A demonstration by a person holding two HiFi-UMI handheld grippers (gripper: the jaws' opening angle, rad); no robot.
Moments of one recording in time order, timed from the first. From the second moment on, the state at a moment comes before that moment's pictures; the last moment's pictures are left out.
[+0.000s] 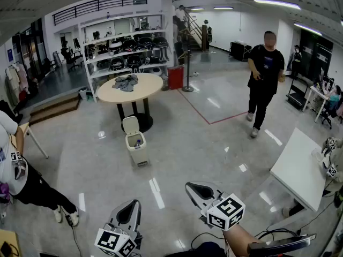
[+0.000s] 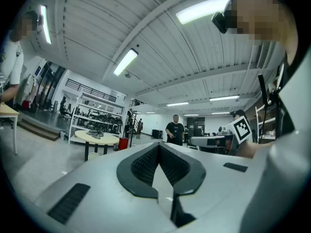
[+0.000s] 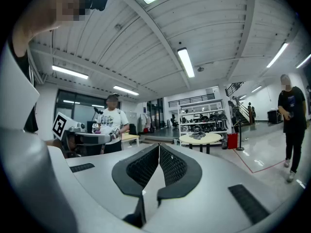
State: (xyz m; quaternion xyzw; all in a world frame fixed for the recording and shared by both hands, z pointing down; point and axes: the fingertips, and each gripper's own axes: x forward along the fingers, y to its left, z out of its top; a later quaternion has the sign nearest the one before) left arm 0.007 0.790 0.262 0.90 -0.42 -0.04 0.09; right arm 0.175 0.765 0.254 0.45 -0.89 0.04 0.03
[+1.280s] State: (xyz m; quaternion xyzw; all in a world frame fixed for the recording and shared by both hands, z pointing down) left arm 0.000 0.442 0.273 0.87 -0.48 -0.04 0.10; right arm 0.172 0.402 0.270 0.37 -0.93 0.06 0.00
